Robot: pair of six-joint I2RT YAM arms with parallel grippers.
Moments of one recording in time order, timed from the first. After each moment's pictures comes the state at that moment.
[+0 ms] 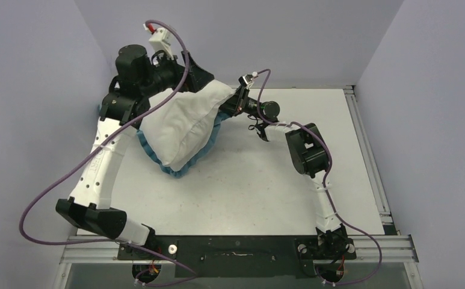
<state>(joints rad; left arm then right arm) -0.29 1.44 1.81 -0.50 0.45 -0.40 0.45 2.39 1.62 1.46 -0.86 1.78</state>
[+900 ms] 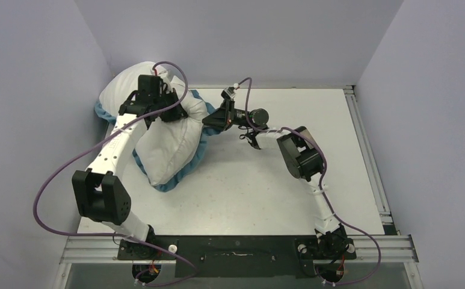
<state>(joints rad) -0.17 1.58 1.48 -0.61 0.24 -0.39 0.54 2.38 1.56 1.46 -0.96 1.88</state>
